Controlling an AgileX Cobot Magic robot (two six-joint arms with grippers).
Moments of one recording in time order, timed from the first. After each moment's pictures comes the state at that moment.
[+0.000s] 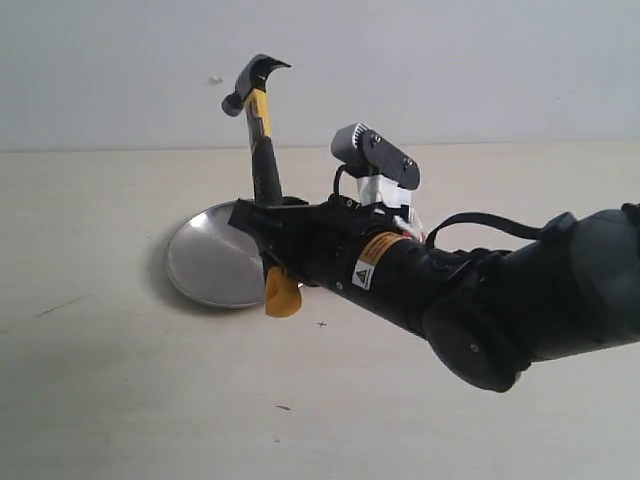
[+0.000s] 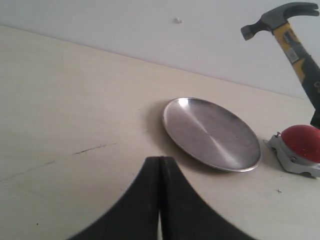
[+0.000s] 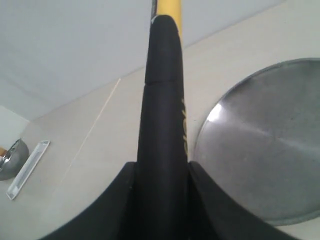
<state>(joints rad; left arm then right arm) -0.23 0.29 0.00 0.28 0.04 -0.60 0.64 1.84 -0.76 0.01 -0.74 0.80</state>
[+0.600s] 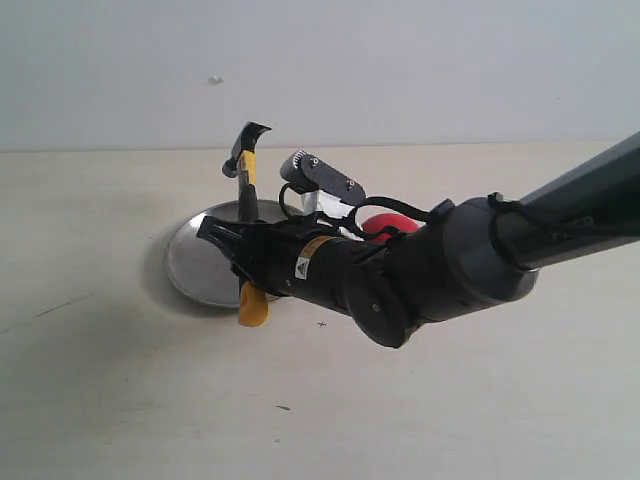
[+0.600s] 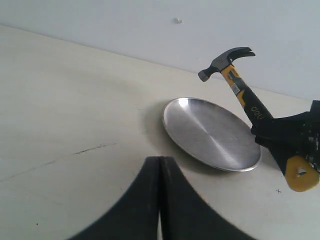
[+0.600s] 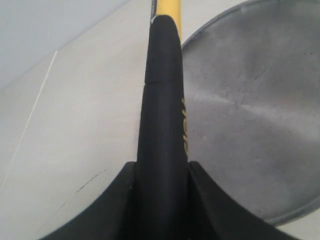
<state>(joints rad) -0.23 0.29 0.00 0.28 0.04 -0.60 0.64 2.05 -1.02 0.10 -0.46 0.80</state>
